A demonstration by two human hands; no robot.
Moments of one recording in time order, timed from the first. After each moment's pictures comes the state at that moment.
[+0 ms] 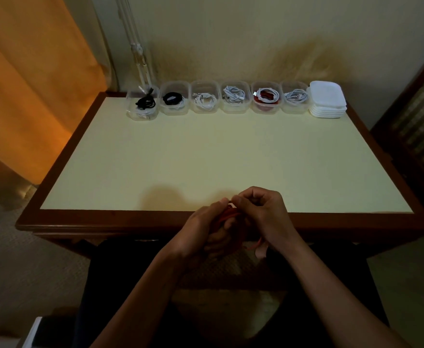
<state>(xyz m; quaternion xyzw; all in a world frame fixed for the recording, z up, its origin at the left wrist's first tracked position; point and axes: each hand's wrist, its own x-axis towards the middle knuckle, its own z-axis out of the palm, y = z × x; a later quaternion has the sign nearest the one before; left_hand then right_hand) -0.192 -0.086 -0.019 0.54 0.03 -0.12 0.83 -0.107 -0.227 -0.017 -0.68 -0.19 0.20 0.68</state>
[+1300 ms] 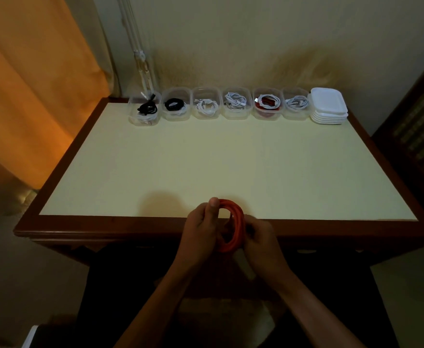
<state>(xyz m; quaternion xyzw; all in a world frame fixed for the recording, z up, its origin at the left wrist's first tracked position) -0.182 -0.095 -0.033 0.73 0.18 0.15 0.64 -0.139 -0.223 -0.050 -0.76 -0.20 0.16 0.59</state>
